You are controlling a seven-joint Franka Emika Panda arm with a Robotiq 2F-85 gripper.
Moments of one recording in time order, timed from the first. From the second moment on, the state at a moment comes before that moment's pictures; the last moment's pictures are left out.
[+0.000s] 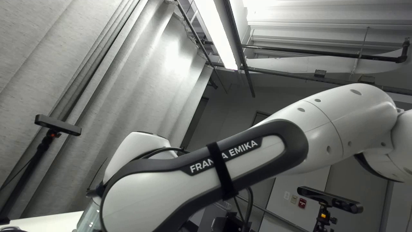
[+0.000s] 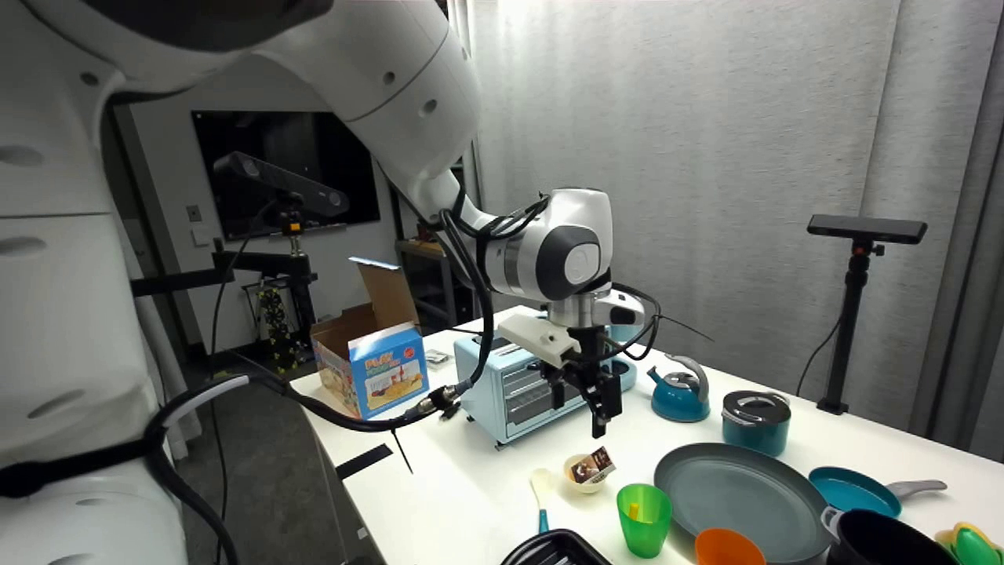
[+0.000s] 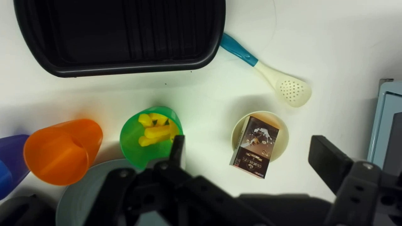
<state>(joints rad) 0.09 0.09 0.15 -2.28 0.00 2.36 0.30</state>
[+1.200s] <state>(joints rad) 0.14 0.35 0.08 -2.10 -0.05 2.42 0.40</state>
